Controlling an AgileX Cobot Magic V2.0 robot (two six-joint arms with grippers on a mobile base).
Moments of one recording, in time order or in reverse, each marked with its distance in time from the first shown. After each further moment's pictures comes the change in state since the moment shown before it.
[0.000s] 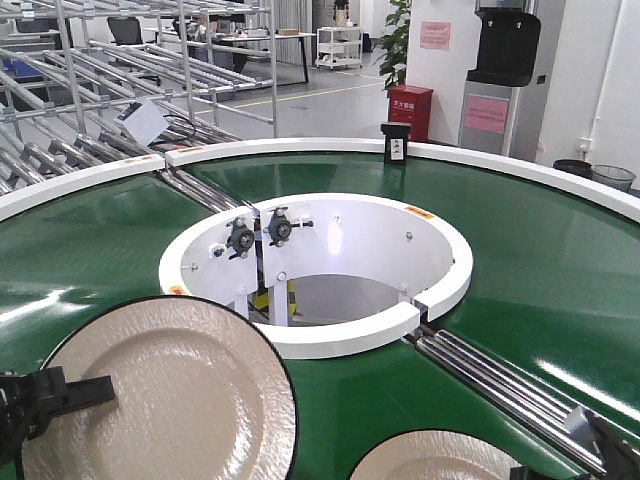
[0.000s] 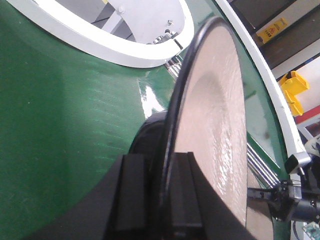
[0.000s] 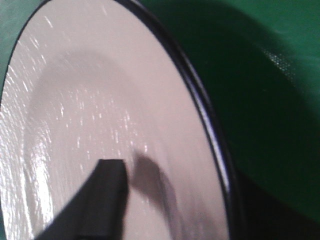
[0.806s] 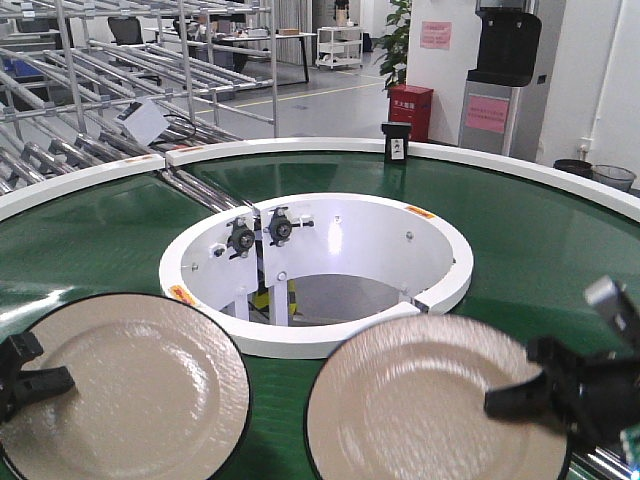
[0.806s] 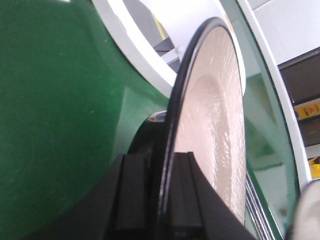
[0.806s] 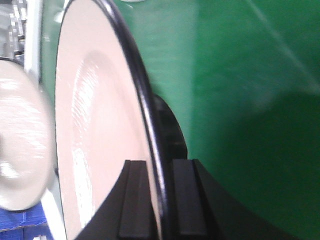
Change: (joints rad) left arm 0.002 0.000 0.000 0.098 -0.214 -0.372; right arm 0.003 -0.318 -0.296 -0.224 0.286 0.472
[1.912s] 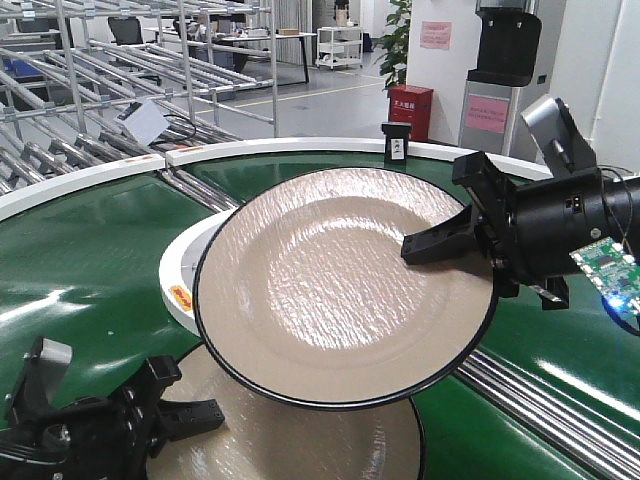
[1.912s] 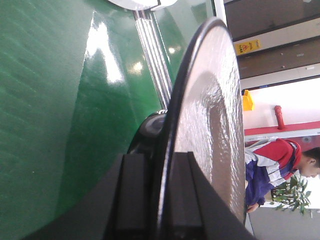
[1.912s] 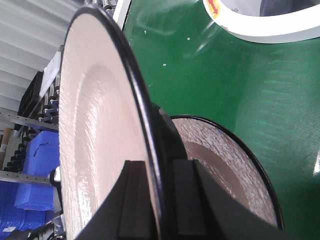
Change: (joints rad) left arm -0.452 0.041 0.000 -0.257 -0.094 -0.062; right arm 0.247 0.051 -0.490 -0.120 0.032 0.369
